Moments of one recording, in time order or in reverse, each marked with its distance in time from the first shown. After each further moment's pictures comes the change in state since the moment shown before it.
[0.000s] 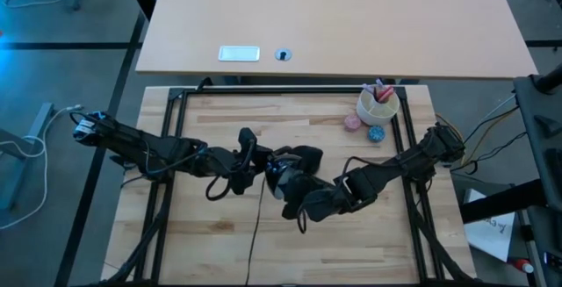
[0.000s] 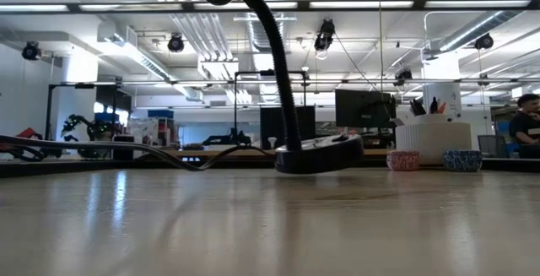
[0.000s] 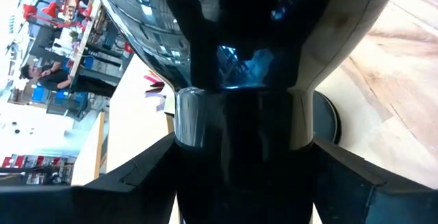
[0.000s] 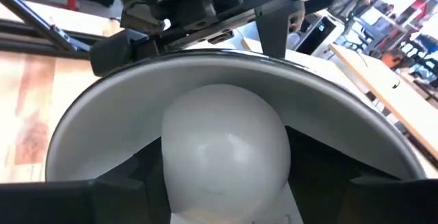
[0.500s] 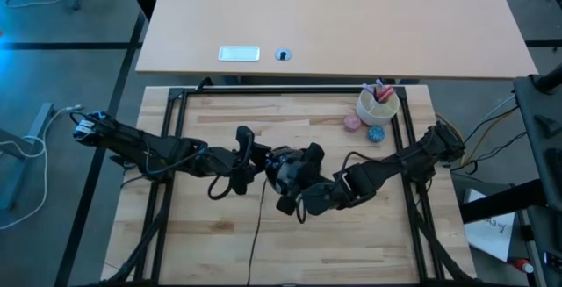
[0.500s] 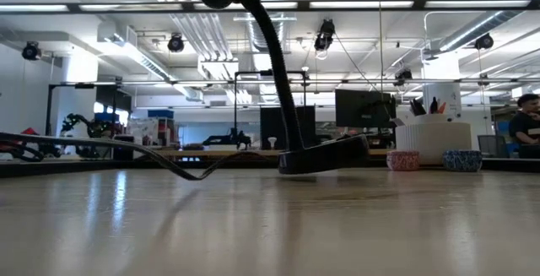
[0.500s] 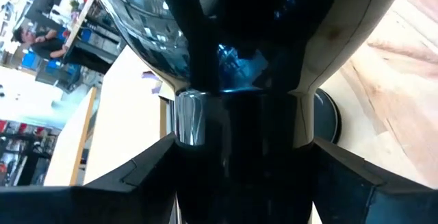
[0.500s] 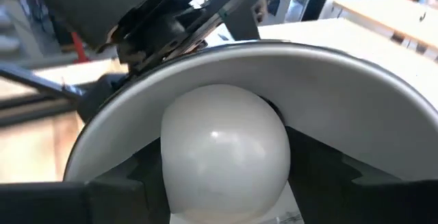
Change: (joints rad) left arm 0.000 0.000 -0.004 -0.001 -0.028 -0.150; right arm -0.040 -0.002 0.000 0.016 -0.021 0.332
